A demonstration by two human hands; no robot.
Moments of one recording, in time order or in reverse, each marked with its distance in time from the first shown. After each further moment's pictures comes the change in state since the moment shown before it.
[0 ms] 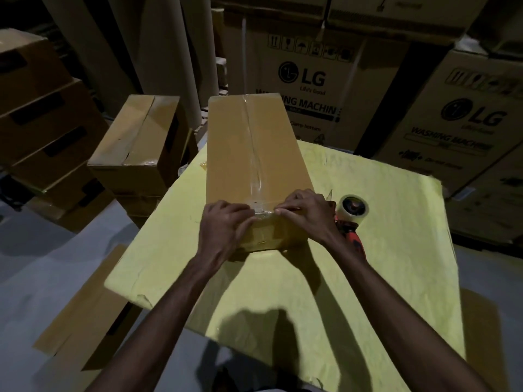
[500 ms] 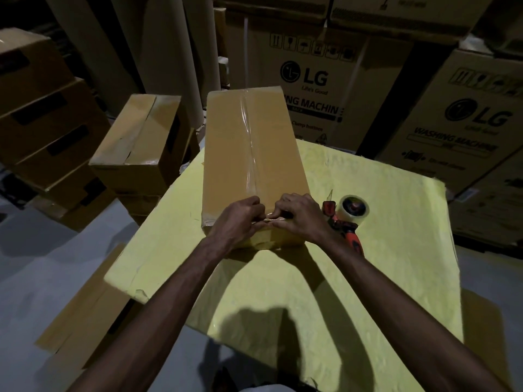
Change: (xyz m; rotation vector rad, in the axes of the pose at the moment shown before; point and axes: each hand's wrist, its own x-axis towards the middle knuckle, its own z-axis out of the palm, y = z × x) left_hand 0.034 0.002 0.016 -0.013 -0.351 0.139; right_hand 0.011 0.004 0.014 -0.201 -0.124 -0.150
